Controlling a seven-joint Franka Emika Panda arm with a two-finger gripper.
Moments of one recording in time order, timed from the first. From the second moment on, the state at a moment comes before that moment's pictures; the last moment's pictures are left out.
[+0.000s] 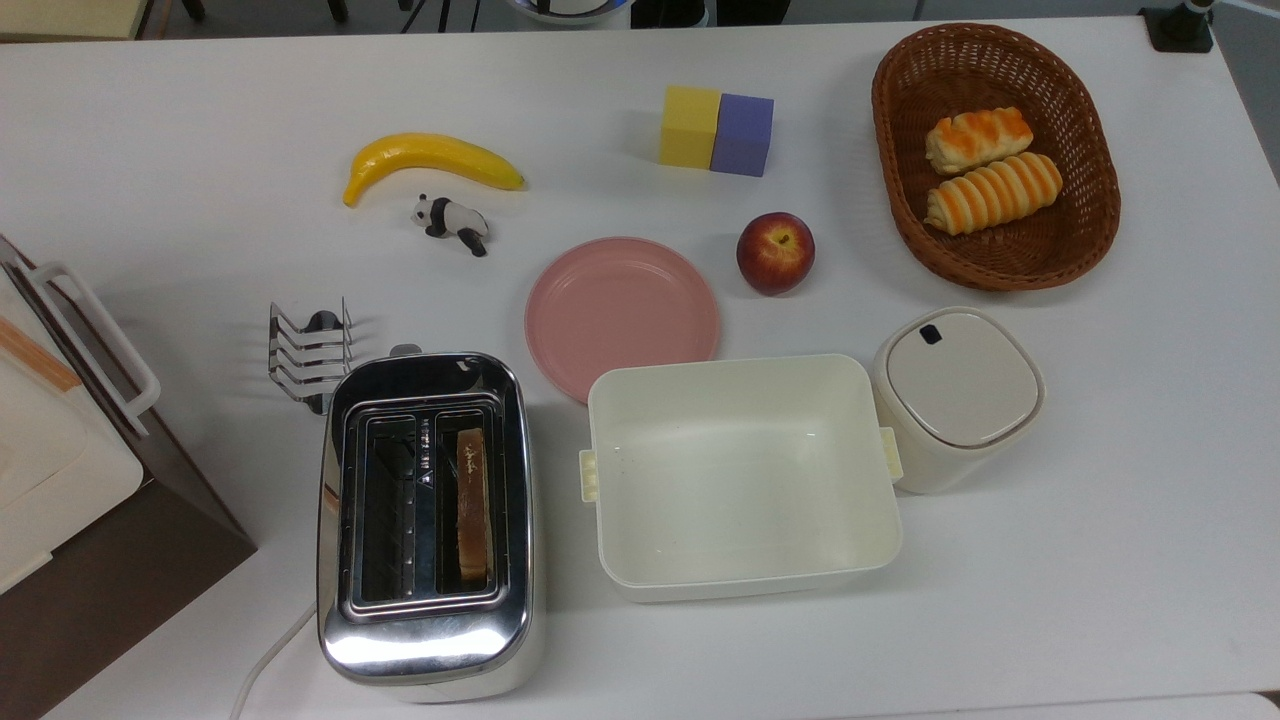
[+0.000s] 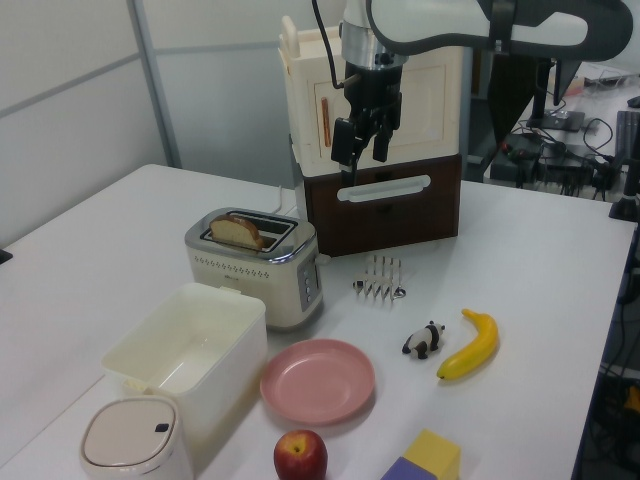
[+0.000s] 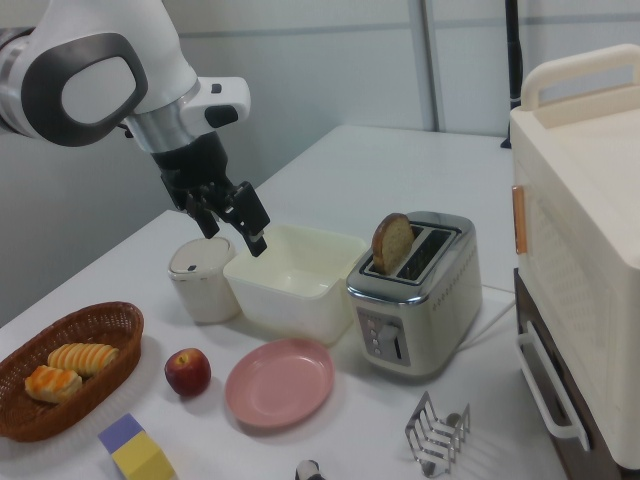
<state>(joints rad) 0.00 0.01 -0.03 -1.47 0.00 1.62 -0.01</state>
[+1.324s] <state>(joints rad) 0.01 0.06 -0.03 -1.49 0.00 1.75 -0.02</state>
